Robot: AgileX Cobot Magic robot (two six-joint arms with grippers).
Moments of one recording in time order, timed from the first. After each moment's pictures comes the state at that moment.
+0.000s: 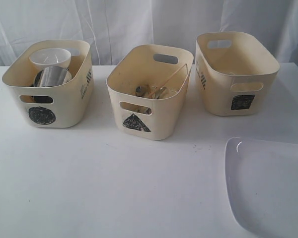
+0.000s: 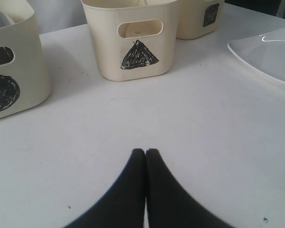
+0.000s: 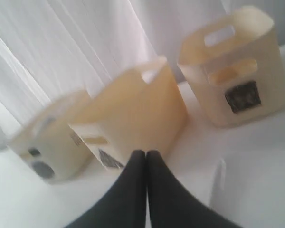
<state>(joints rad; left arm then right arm) -0.64 0.00 0.02 -0.16 0.29 0.15 0.19 0.01 -0.03 0.09 0.16 0.37</state>
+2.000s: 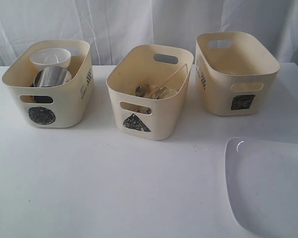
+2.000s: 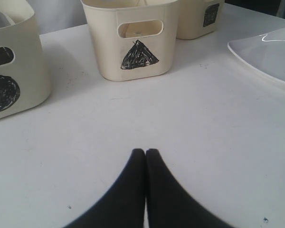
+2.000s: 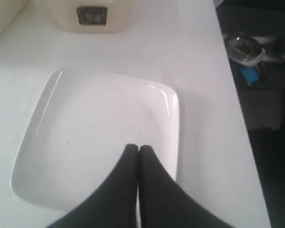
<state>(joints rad) -0.64 0.00 0.02 -0.16 0.29 0.15 0.16 0.63 -0.81 -0.35 1.11 0.32</state>
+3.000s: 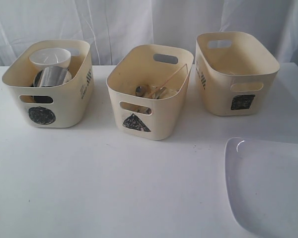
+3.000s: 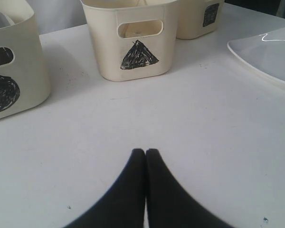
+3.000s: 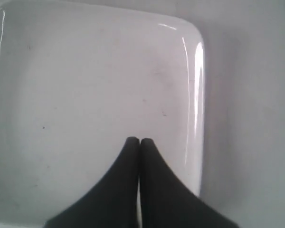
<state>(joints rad) -0.64 0.00 0.02 -0.16 0.29 0.15 -0.15 1.07 -0.73 -0.15 0.83 0.18</state>
